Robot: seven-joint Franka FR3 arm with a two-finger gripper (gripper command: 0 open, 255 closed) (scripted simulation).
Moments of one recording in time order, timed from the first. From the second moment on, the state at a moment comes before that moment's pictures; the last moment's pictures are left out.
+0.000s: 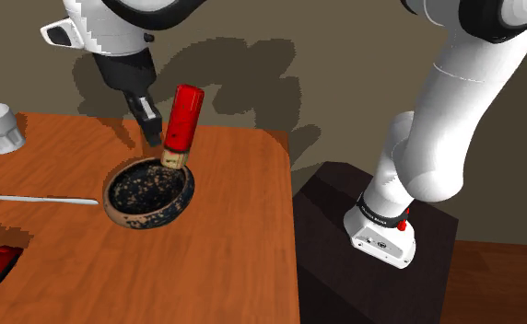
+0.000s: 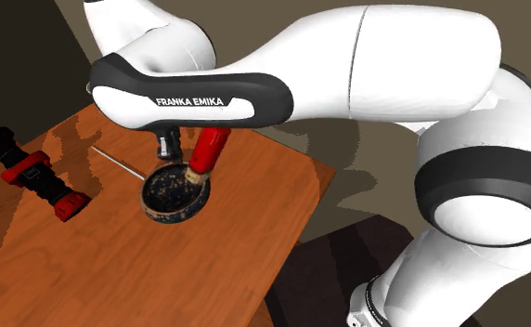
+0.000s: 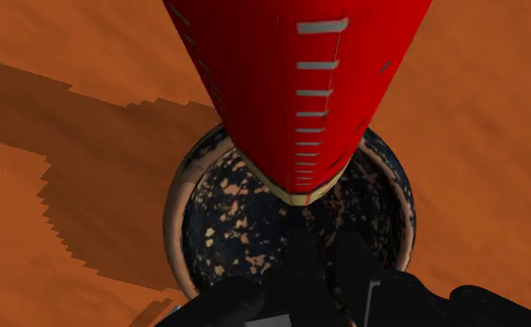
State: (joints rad) arm 0.48 0.07 0.28 -1.72 -0.02 1.78 -0.58
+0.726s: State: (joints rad) arm 0.46 0.05 0.27 -1.79 -0.04 1.79 -0.72
